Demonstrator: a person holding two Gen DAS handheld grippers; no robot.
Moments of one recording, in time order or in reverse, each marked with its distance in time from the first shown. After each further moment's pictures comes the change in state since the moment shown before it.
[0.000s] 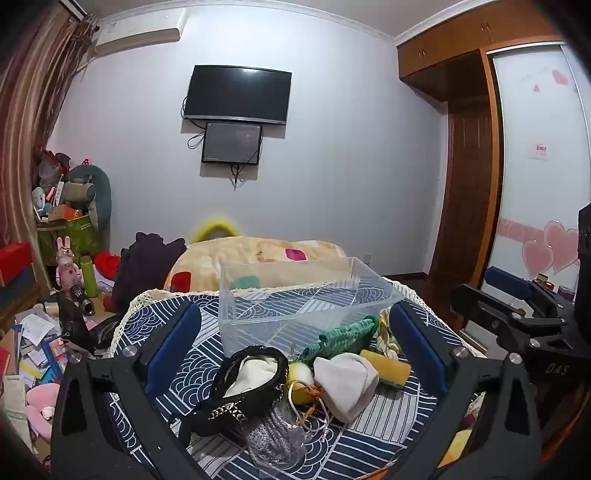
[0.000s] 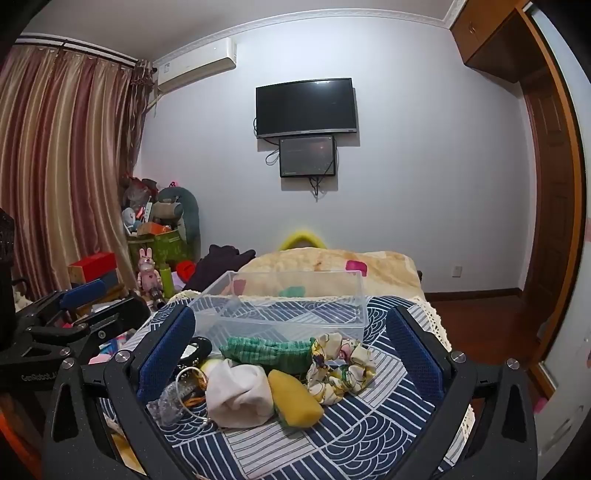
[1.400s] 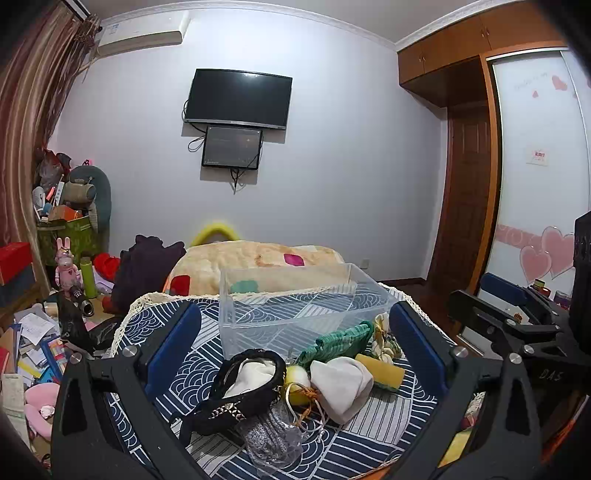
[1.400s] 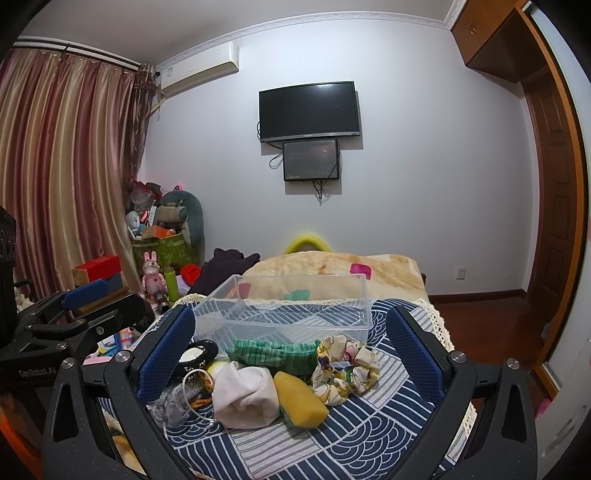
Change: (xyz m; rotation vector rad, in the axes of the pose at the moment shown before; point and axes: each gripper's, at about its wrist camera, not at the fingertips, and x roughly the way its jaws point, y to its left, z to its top) left arm -0.005 -0.006 0.009 0.001 -0.006 -0.001; right arm -0.003 0.003 0.001 0.004 -0.013 0.013
